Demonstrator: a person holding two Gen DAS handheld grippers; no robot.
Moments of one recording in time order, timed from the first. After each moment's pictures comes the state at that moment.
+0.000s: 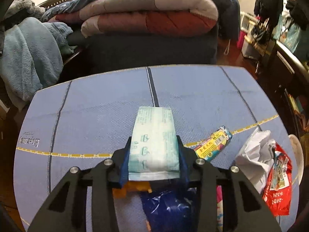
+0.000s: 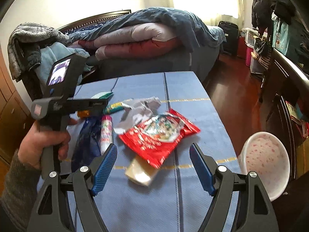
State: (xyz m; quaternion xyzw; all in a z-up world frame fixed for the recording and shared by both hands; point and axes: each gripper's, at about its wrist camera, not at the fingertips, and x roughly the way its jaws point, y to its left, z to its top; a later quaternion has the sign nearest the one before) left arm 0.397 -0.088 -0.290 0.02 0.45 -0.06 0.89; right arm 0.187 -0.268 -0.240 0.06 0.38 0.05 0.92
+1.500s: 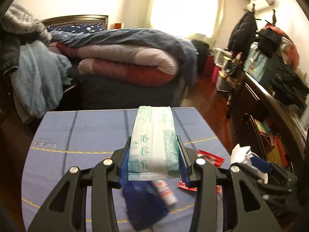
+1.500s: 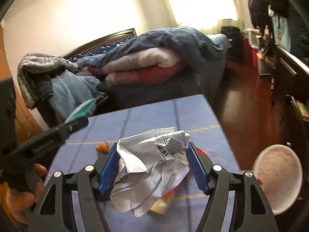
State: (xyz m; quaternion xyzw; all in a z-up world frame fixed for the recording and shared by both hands) left arm 0.278 -0.102 -0.178 -0.03 0.33 -0.14 0.93; right arm 0.193 -0.288 -0.200 0.13 0.33 0.08 0.93
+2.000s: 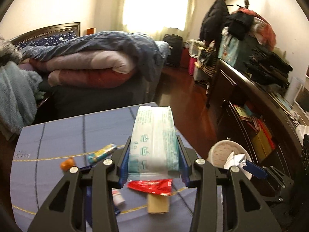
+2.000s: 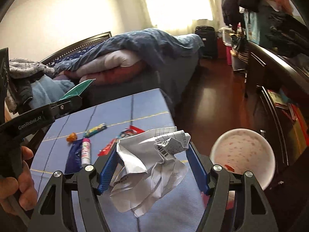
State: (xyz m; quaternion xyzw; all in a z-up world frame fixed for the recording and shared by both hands) left arm 0.248 -0.199 -0.173 0.02 0.32 -0.22 0.92; right arm 0.142 -0.361 -0.215 0.13 0.33 -0.01 0.94
